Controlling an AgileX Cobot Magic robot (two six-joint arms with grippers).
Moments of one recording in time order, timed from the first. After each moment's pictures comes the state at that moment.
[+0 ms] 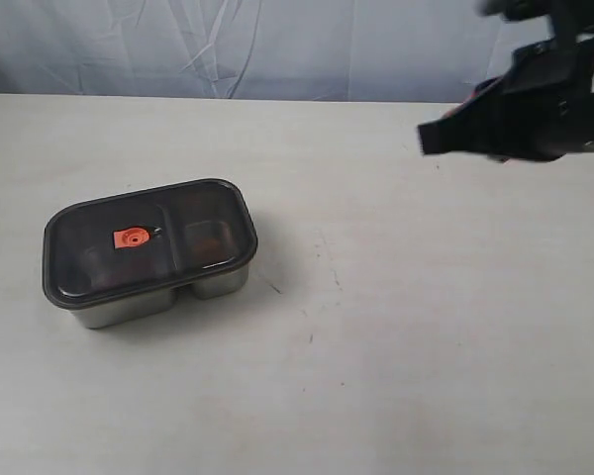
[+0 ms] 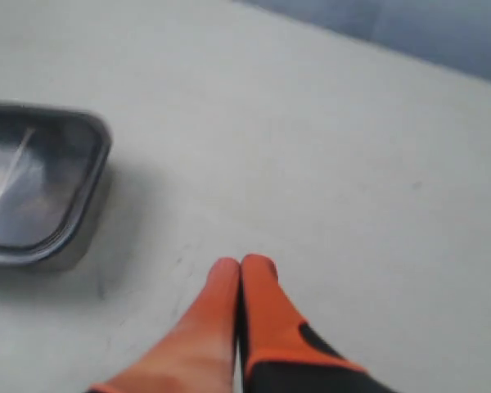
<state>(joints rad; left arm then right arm) 0.03 0.58 -0.80 -0.32 0.66 0.45 0.58 1.18 -0.88 0.06 0.45 -0.02</state>
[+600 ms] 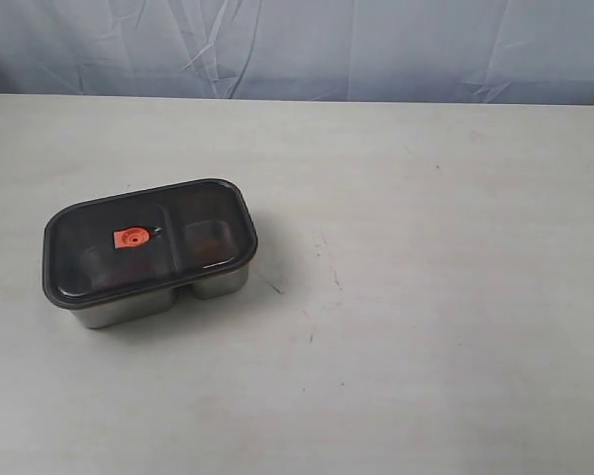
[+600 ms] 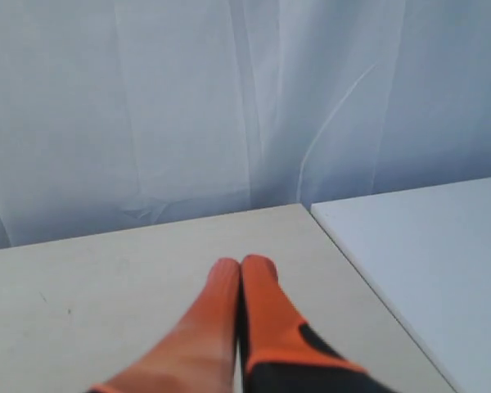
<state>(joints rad) 0.03 0.58 -0.80 -0.32 0.66 0.45 -0.14 0.41 -0.72 -0.03 0.61 0.02</state>
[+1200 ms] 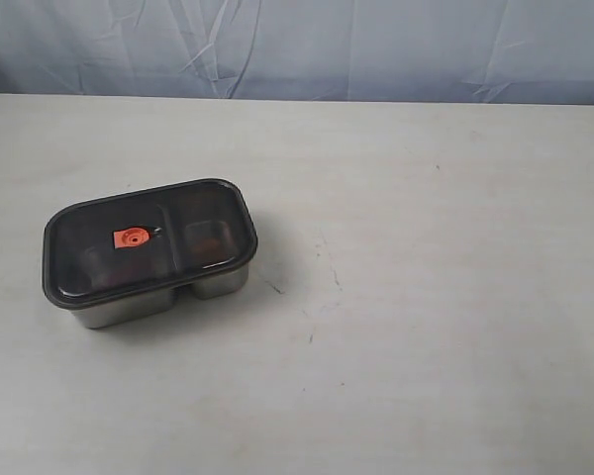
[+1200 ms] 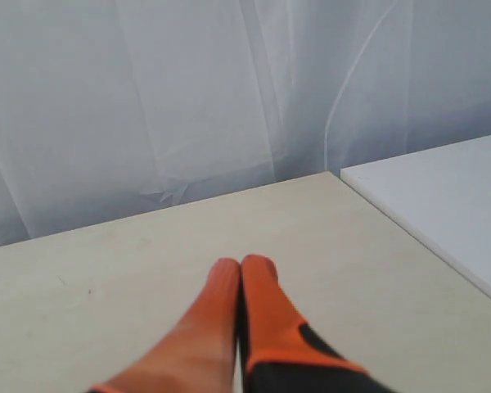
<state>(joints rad) 0.03 0.58 -0.80 -0.32 0.66 0.45 -0.15 0.18 -0.25 0.02 0.30 0.09</state>
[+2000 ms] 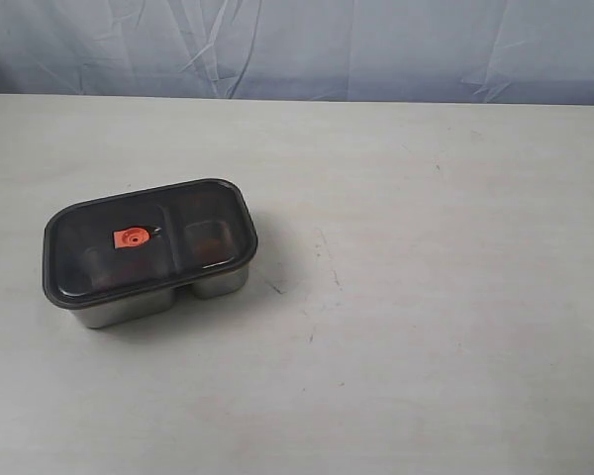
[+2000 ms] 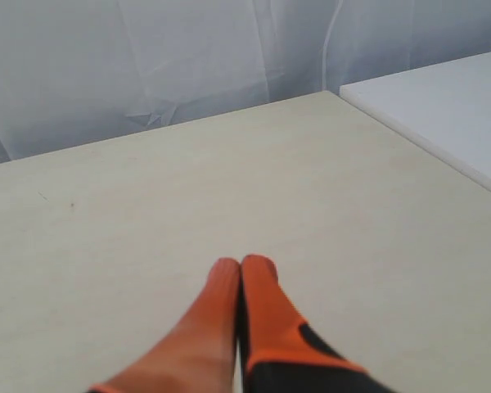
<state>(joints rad) 0.03 0.58 -0.80 -0.32 0.66 0.45 -0.15 0.03 0.00 0.04 0.30 0.09</state>
